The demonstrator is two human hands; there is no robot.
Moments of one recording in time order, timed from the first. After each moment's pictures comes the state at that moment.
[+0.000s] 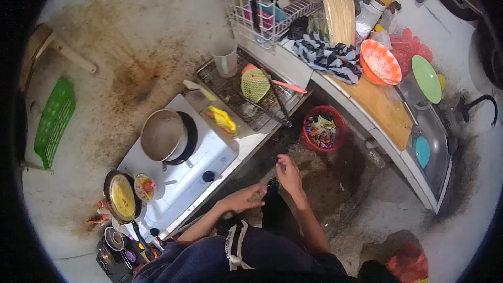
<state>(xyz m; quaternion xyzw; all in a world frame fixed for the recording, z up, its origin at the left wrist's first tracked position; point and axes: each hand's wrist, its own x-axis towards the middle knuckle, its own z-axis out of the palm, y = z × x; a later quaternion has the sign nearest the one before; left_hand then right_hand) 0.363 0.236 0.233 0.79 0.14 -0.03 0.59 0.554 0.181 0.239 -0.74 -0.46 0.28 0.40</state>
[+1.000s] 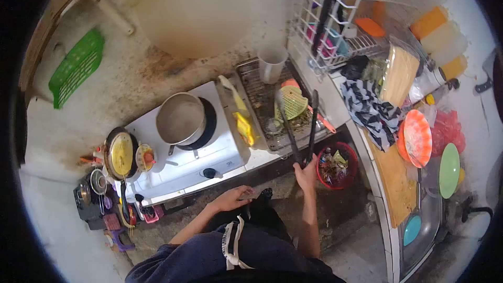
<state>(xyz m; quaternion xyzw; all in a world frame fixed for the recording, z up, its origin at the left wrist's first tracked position) 0.368 0.253 0.243 0.73 0.37 0.09 0.57 0.640 0.279 0.232 -0.74 -0.43 0.33 0.39</state>
